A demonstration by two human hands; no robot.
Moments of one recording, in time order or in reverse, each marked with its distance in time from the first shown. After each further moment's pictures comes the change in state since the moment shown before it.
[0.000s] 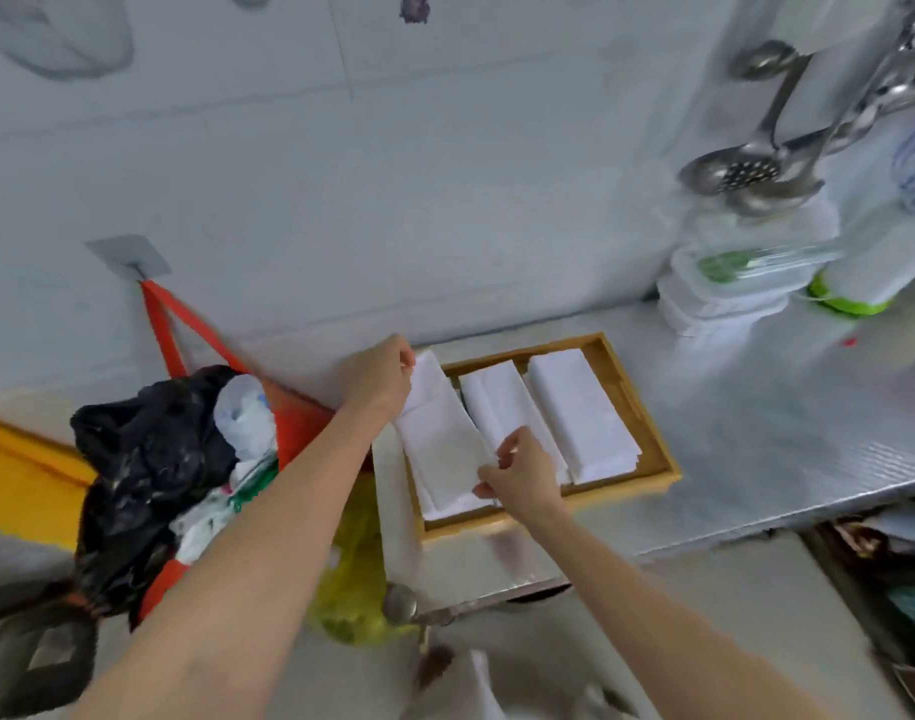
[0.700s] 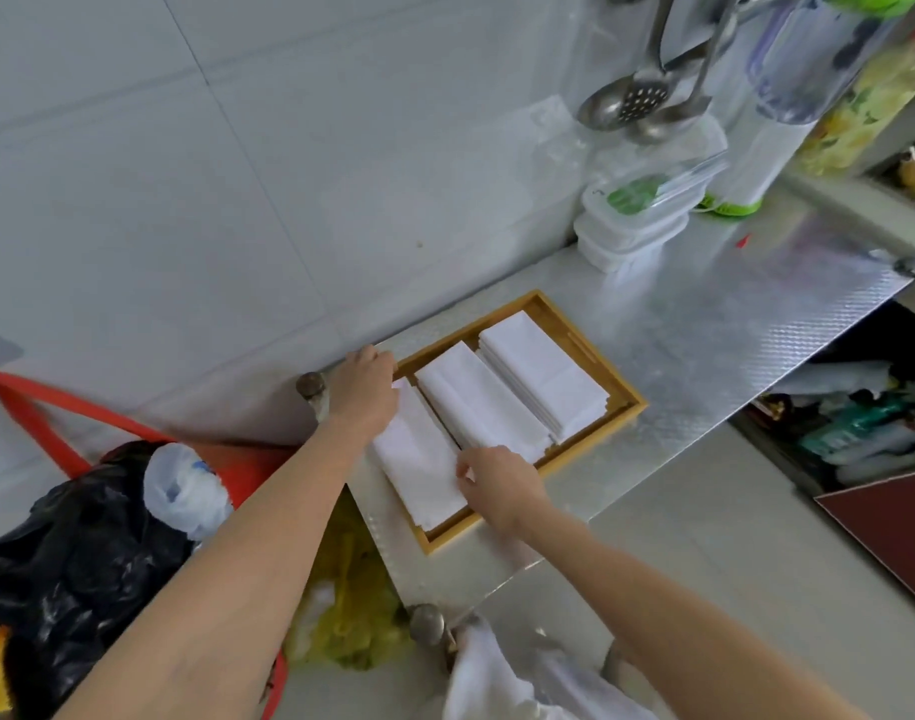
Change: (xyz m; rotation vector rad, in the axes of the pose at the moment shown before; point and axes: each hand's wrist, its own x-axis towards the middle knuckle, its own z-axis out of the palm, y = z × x) left_hand 0.031 0.003 0.032 0.366 -0.222 0.452; right_hand -0.005 0.002 0.027 -0.648 -0.005 -0.134
